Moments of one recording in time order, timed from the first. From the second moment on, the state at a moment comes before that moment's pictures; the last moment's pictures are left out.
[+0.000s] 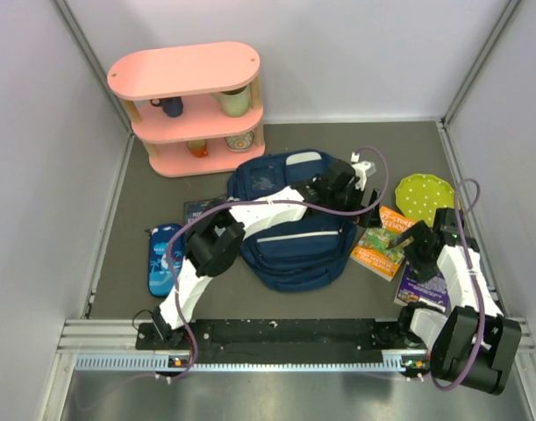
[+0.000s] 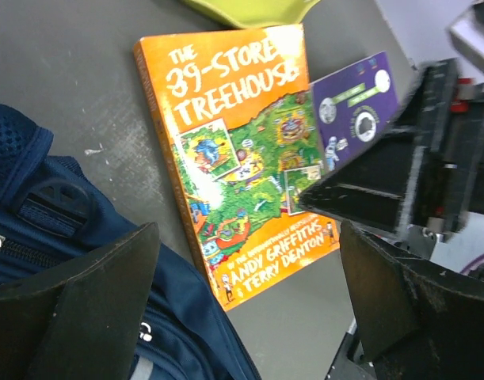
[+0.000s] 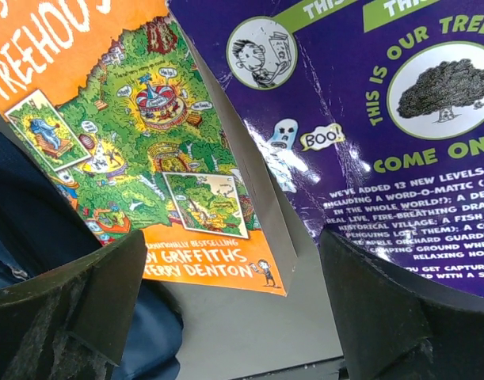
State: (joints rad) left arm -0.94 2.18 1.80 -0.18 0.35 -0.48; right arm -0.27 1.03 0.55 -0.73 -0.13 0.74
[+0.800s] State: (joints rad) left arm -0.93 2.34 1.88 -0.18 0.37 -0.55; right arm -0.31 1.05 0.46 -0.47 -0.23 0.73
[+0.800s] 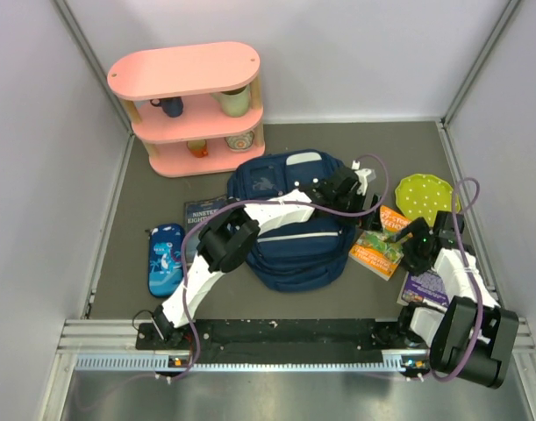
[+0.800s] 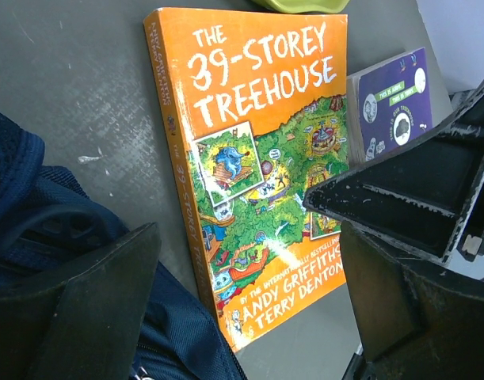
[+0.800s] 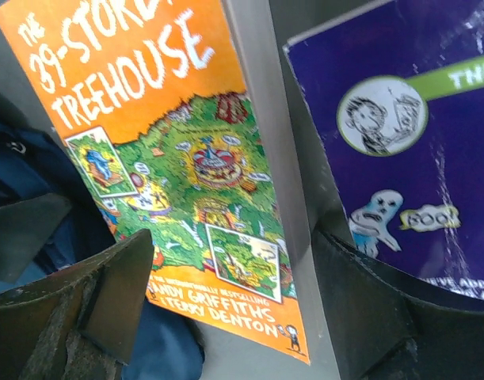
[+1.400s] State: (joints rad) left arm -0.91 2.41 1.88 -0.06 0.55 -0.64; right arm -0.32 1.09 0.45 -0.41 -0.24 0.72
